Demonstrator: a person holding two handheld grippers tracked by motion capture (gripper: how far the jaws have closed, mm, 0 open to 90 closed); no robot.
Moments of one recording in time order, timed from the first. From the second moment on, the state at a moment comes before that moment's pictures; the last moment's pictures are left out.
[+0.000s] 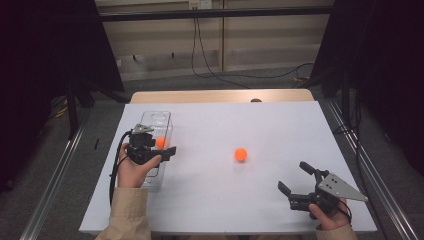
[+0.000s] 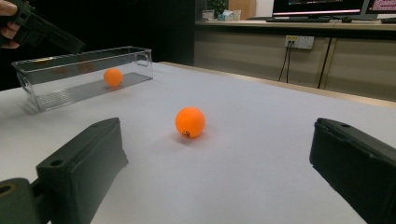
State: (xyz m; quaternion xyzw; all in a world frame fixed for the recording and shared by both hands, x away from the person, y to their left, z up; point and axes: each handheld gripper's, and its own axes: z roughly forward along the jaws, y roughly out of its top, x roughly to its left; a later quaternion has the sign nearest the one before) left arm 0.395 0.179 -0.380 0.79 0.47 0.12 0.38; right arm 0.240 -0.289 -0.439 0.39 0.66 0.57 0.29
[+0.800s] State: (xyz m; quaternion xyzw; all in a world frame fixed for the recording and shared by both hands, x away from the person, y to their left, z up) left arm 0.395 0.155 -0.386 0.81 0.44 0.10 0.38; right arm 0.240 -0.289 -0.439 0.39 0.67 0.57 0.29
